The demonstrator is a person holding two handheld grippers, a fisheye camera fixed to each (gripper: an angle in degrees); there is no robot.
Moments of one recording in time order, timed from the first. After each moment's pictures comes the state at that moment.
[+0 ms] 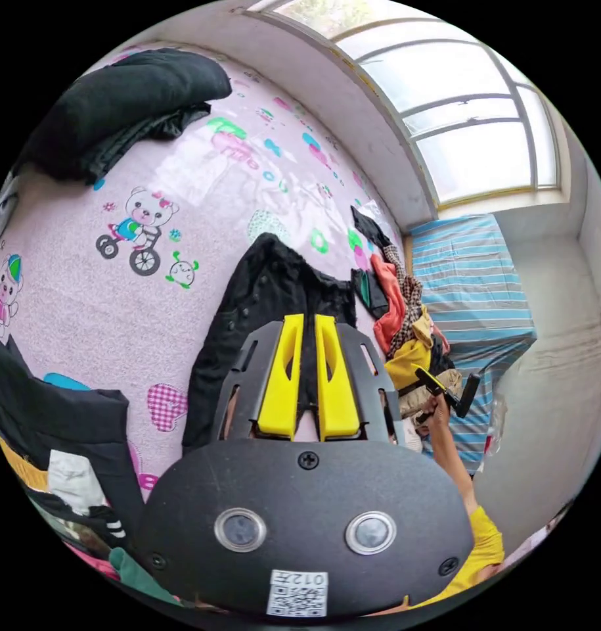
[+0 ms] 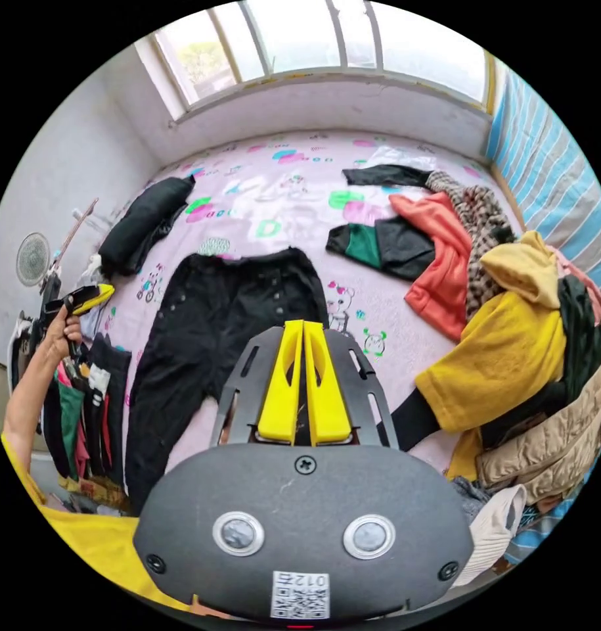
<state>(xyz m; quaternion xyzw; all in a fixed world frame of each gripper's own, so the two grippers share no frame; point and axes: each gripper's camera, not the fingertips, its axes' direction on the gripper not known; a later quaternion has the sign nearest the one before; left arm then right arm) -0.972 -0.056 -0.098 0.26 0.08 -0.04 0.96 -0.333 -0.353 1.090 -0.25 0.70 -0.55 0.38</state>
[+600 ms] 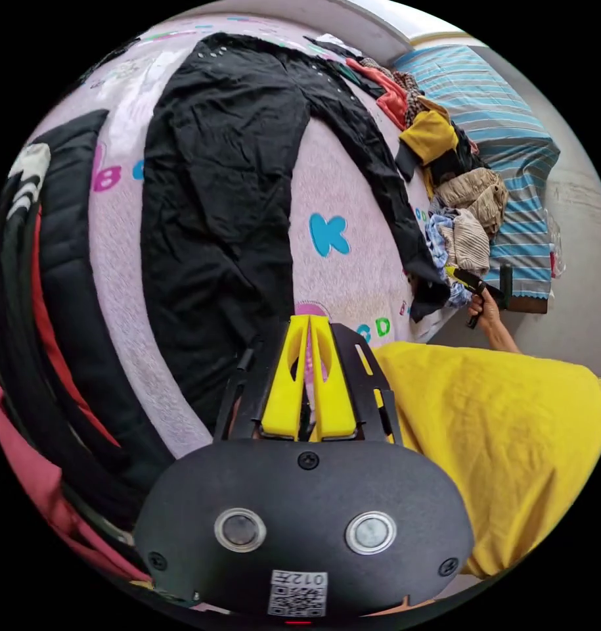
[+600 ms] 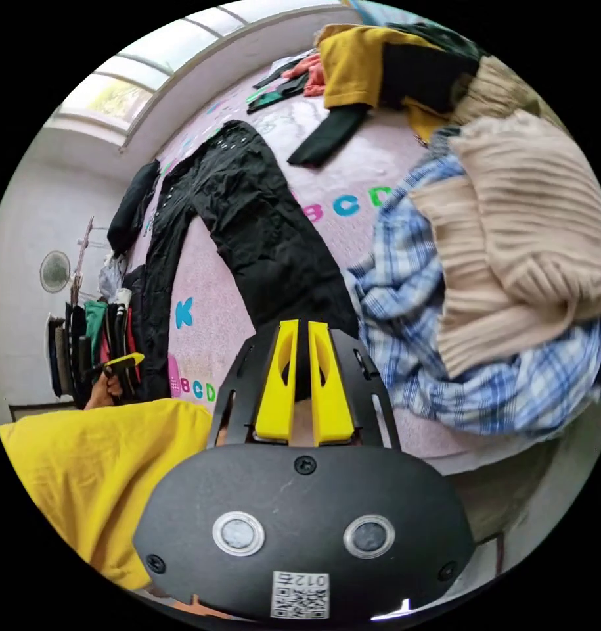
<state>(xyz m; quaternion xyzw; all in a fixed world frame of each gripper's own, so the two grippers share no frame) -0.960 0.245 0.118 0.02 -0.01 0.08 1.00 -0.436 -0.215 0.520 -0.16 0.73 -0.38 0.55</state>
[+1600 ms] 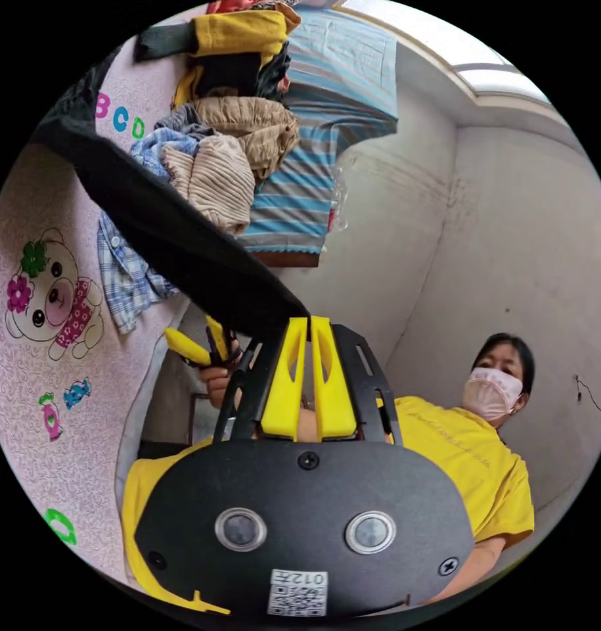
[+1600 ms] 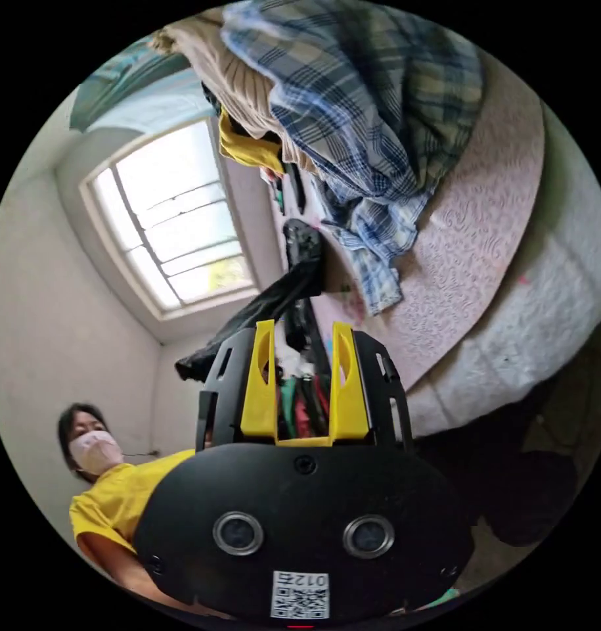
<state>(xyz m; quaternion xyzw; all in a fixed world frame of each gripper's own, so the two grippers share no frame) -0.721 0.146 0.219 -0.13 0.53 0.21 0.81 -0.545 -0.101 0.100 -0.06 0.27 -0.19 0.94</state>
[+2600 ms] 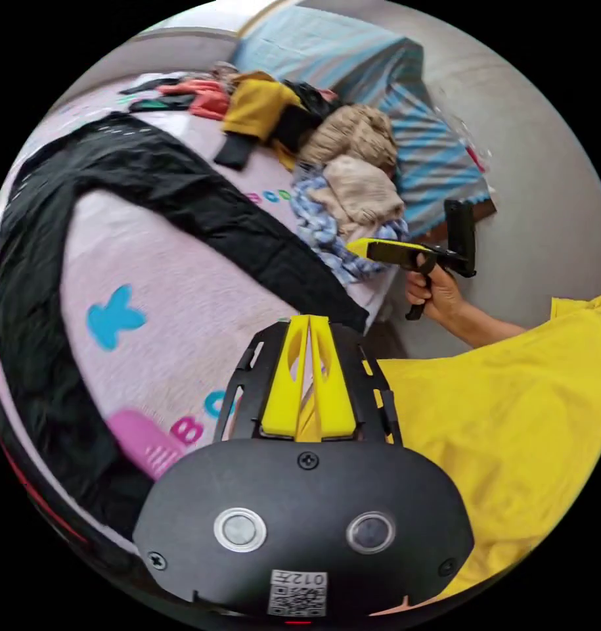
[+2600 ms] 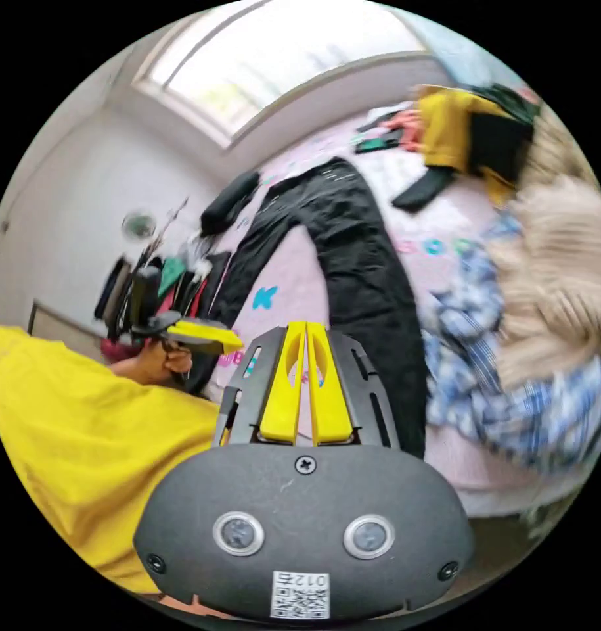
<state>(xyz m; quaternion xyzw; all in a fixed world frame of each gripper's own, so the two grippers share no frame) -0.786 0.308 0.082 0.10 0.01 0.25 0.96 -0.399 0.125 0.414 -0.38 0.58 -0.52 0.50</state>
